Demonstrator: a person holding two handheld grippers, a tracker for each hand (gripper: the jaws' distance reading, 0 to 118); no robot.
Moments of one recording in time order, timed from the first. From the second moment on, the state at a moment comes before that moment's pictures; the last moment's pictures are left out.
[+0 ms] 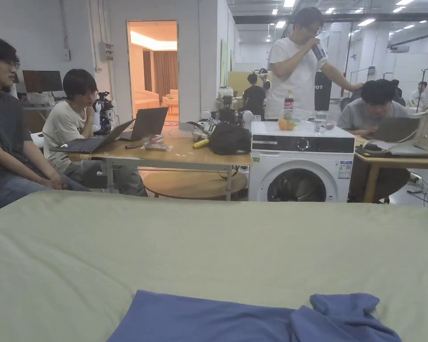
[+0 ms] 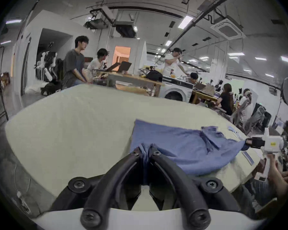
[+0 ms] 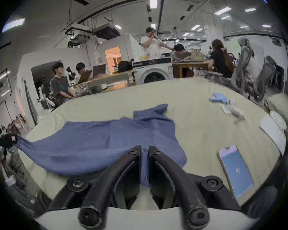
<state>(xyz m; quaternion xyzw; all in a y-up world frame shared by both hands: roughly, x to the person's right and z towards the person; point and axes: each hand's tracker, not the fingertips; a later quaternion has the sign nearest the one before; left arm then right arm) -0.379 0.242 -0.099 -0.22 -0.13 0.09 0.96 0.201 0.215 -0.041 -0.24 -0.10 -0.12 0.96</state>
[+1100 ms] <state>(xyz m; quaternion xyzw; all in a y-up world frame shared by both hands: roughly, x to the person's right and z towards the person) -0.274 0.302 -0.132 -0.12 -0.19 0.01 0.97 0.134 0.261 -0.052 -0.20 0.00 -0.03 0.98</state>
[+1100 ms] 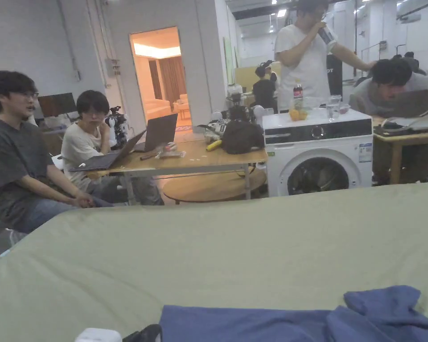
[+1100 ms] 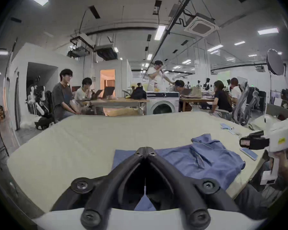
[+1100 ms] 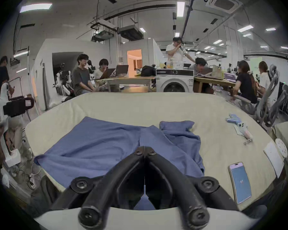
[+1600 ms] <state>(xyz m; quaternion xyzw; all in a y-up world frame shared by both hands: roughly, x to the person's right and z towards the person) -0.257 0.188 -0.459 -0.42 -0.11 0.01 0.90 0.199 0.221 -0.061 -0.27 -0.03 -0.12 0.95</state>
